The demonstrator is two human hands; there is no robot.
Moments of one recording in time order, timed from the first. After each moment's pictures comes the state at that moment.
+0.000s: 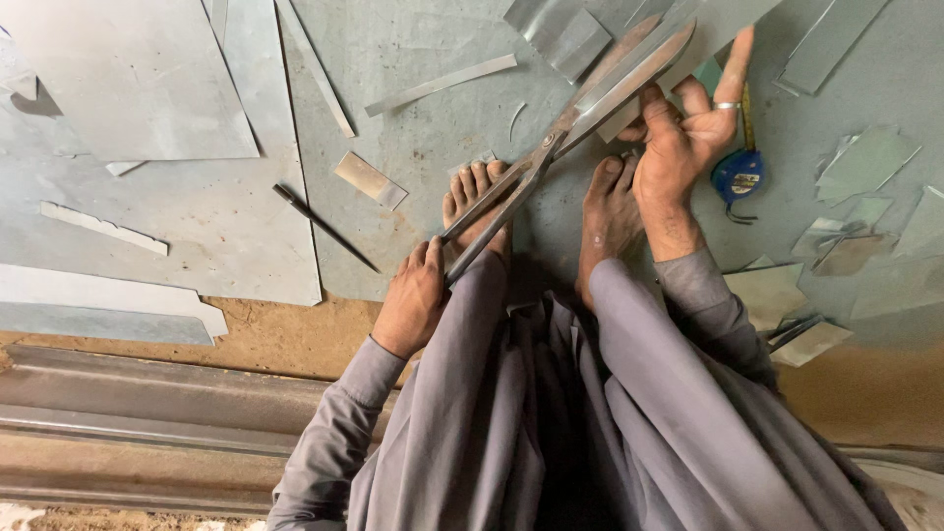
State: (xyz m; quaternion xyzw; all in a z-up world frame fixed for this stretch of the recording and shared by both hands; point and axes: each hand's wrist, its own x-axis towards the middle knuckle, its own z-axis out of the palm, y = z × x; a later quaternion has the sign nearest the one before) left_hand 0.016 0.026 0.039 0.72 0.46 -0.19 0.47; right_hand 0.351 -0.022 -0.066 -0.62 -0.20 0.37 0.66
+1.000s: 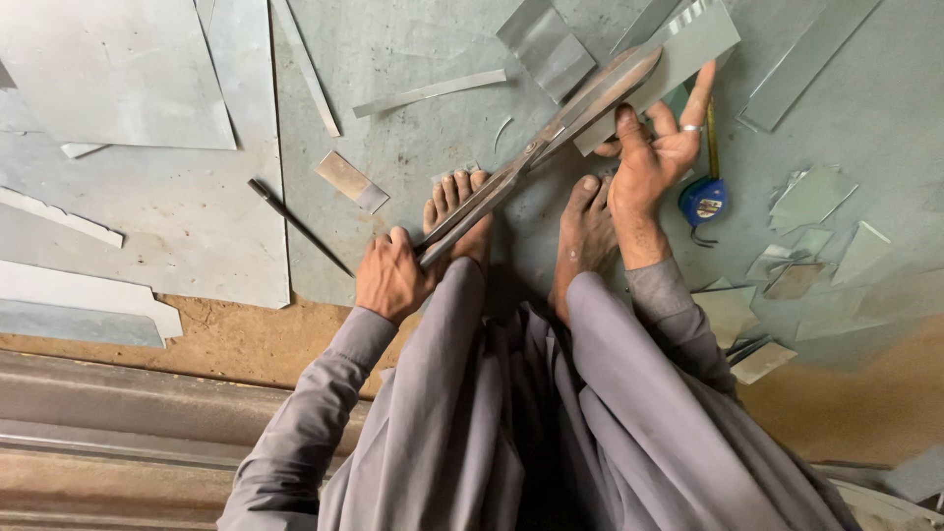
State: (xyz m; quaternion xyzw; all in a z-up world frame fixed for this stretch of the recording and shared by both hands) left_hand 0.006 0.014 -0.027 0.73 0.54 -0.17 0.37; right_hand 0.346 -0.011 -0.059 -0.63 -0.15 0.38 0.66
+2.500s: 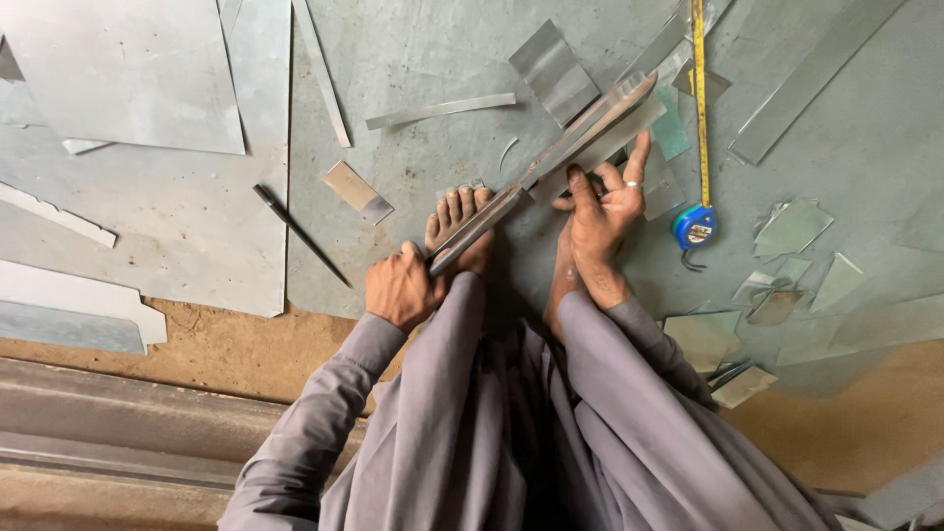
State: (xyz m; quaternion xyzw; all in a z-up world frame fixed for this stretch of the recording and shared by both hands) left_hand 0.018 0.015 -0.027 0.73 0.54 -0.16 0.38; right_hand 0.292 -0.019 -0.039 -0.69 -0.18 0.41 0.57
